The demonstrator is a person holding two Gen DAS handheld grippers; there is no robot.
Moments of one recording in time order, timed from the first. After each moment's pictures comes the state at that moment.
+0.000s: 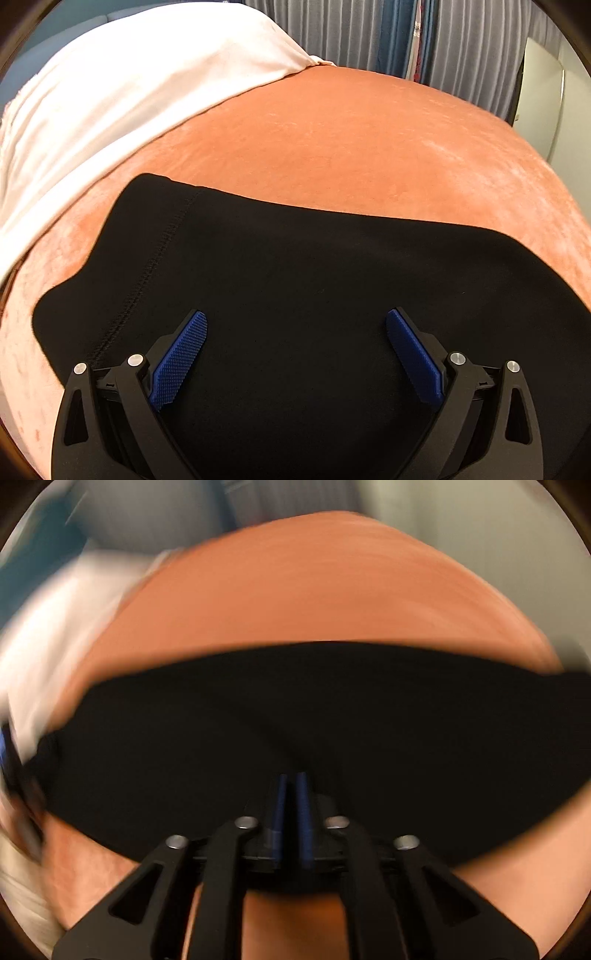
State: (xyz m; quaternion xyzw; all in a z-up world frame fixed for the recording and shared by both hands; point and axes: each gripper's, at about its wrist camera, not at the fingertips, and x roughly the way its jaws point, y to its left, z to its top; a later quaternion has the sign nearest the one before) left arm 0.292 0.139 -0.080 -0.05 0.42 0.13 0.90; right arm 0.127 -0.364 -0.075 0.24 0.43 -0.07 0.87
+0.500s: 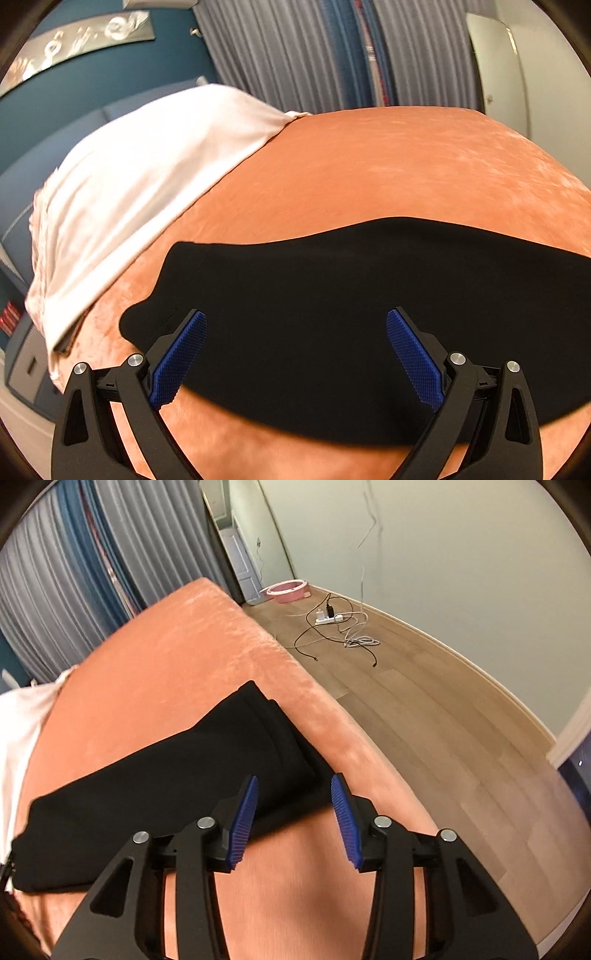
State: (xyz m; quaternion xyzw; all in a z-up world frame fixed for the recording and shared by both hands) left arm 0.196 0.033 -0.024 0.09 0.33 0.14 0.93; right arm 0.071 -0.519 -0.061 0.24 0.38 -0.19 0.87
